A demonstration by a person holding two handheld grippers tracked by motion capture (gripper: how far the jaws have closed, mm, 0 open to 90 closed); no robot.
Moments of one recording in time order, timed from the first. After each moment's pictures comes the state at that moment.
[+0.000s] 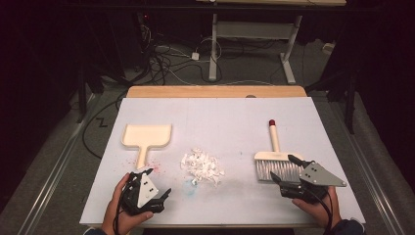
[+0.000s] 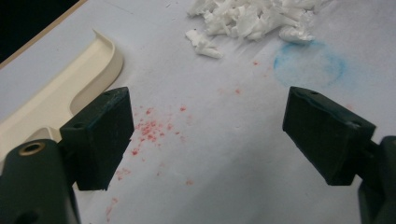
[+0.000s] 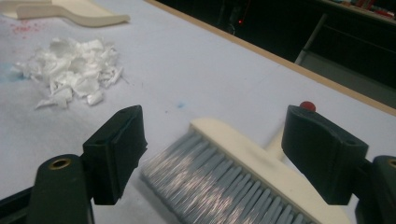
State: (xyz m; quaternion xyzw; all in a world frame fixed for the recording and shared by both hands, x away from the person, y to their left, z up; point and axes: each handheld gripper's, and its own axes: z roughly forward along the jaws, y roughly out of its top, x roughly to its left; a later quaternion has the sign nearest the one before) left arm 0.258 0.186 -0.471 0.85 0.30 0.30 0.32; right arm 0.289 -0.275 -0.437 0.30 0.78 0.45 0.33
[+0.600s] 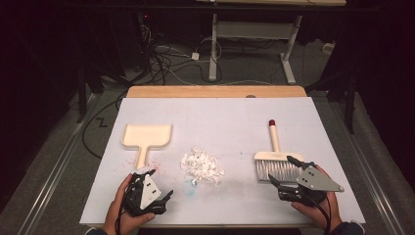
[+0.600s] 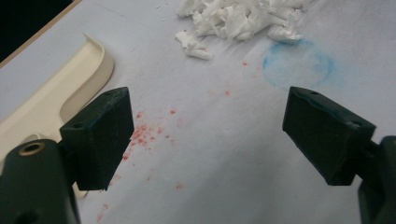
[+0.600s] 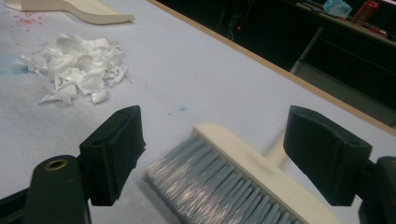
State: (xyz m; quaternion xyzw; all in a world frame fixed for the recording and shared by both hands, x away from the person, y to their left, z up) left arm 0.257 0.181 -0.472 0.85 0.29 0.30 0.32; right arm 0.282 -0.269 -0.435 0.28 0.78 0.44 0.35
